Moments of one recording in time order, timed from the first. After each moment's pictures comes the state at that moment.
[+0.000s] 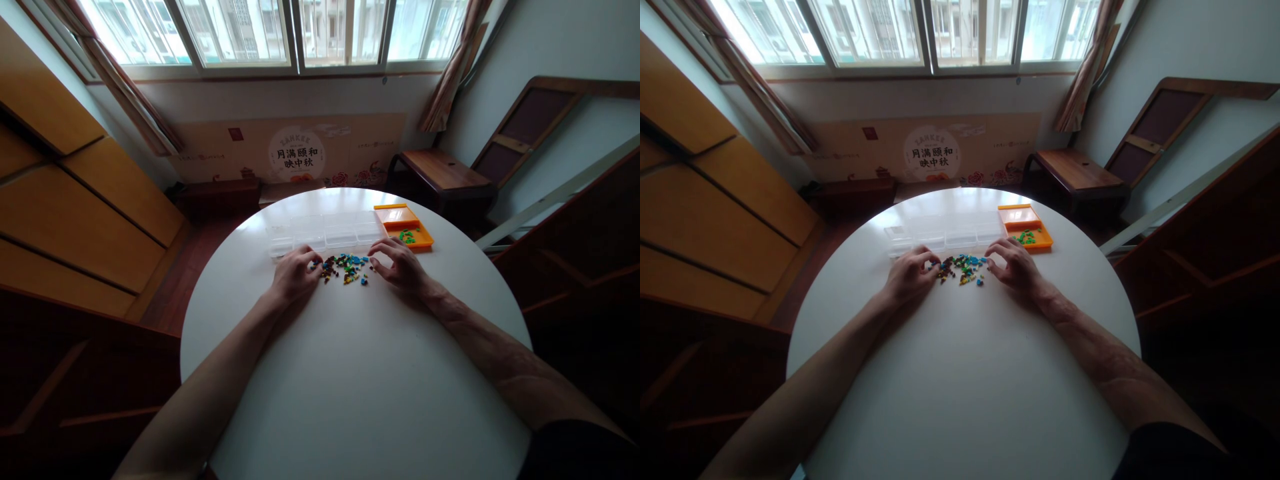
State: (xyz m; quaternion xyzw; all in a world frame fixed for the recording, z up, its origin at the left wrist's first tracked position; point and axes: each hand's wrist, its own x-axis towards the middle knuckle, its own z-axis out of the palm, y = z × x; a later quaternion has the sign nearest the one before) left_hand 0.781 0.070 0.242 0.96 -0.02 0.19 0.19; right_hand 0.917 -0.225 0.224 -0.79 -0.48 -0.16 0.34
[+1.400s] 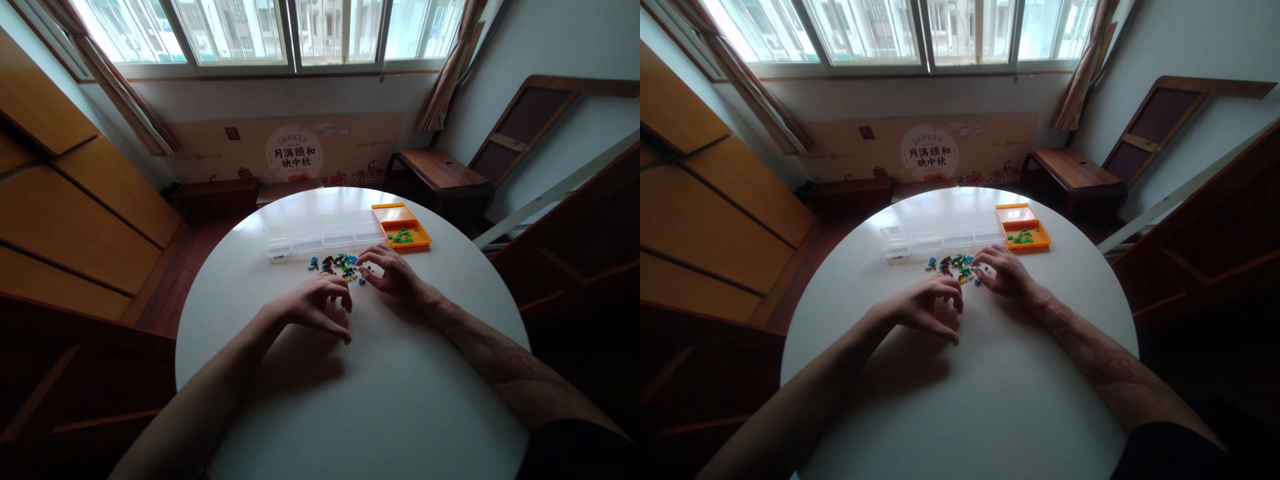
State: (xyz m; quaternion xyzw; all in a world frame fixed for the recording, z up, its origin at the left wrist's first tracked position) left_hand 0.757 0.033 0.278 0.87 -0.33 -0.03 0.37; right_hand 0.896 -0.214 0.233 -0.75 -0.54 -0.13 0.36
